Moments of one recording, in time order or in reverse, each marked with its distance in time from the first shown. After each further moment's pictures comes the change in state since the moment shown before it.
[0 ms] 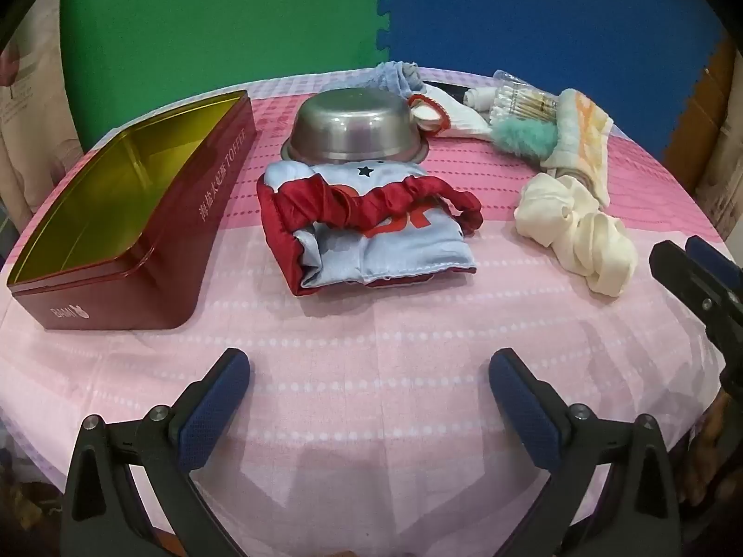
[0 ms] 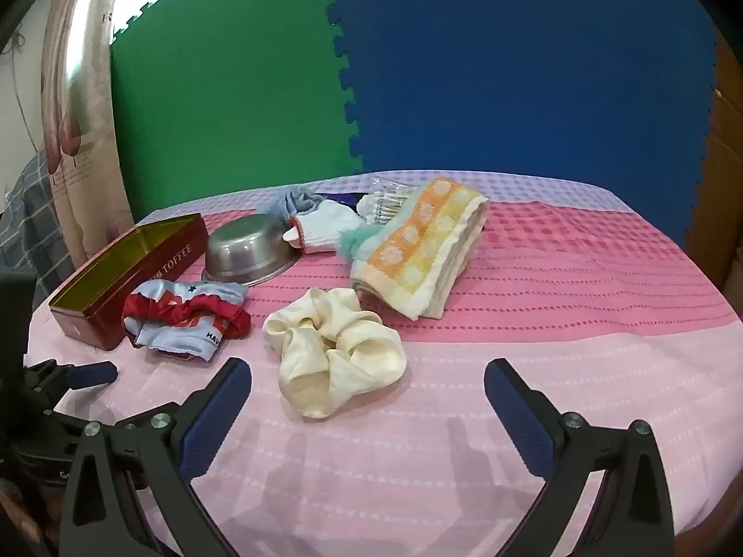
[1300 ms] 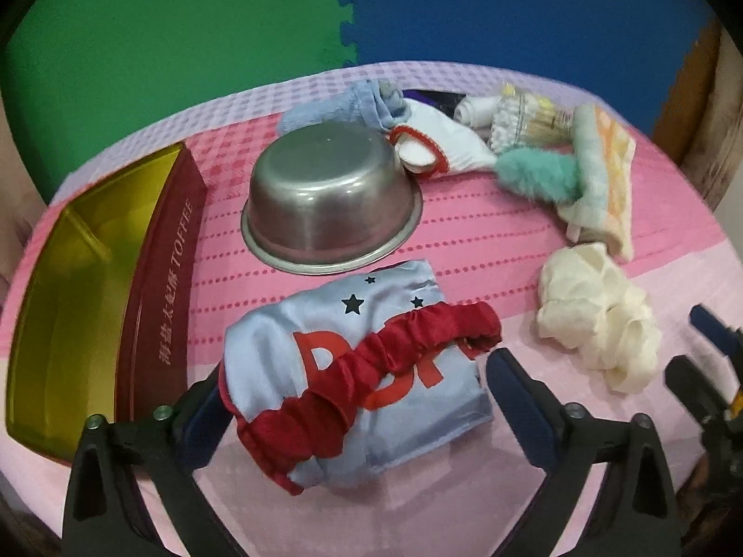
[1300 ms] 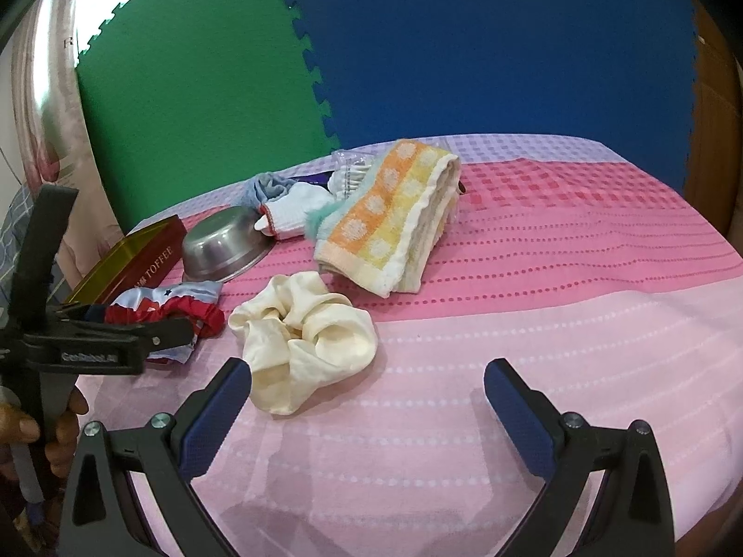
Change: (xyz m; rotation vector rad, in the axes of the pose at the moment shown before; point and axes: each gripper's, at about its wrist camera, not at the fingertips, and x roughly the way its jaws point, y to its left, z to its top) left arm 0.042 -0.014 0.077 0.120 0.086 -0.023; right arm 0.019 -0.024 -0.004 0.123 0.081 0.013
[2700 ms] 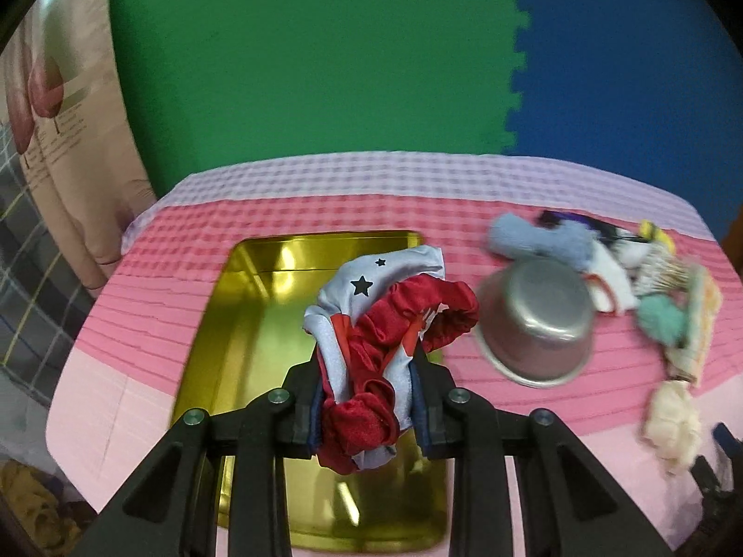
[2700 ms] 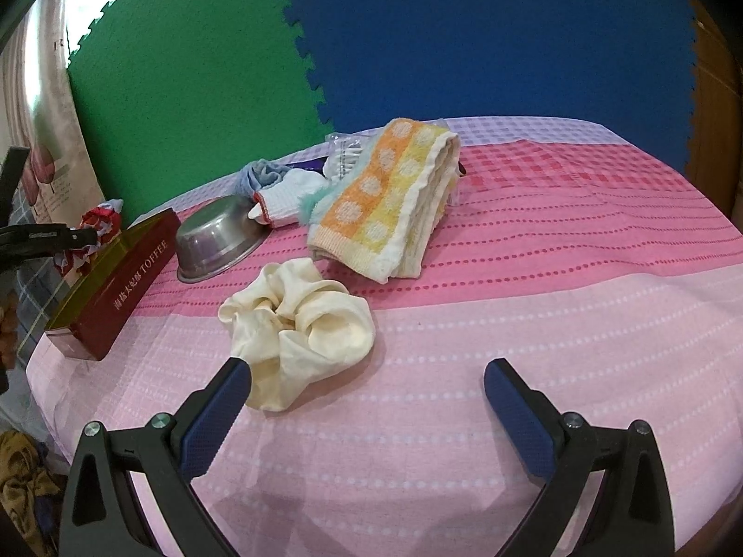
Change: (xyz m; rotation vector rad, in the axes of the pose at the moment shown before) left arm -0.064 0.144 0.030 -0.232 -0.114 0.220; right arm 0.009 -0.004 -0.003 0.022 0.036 0.007
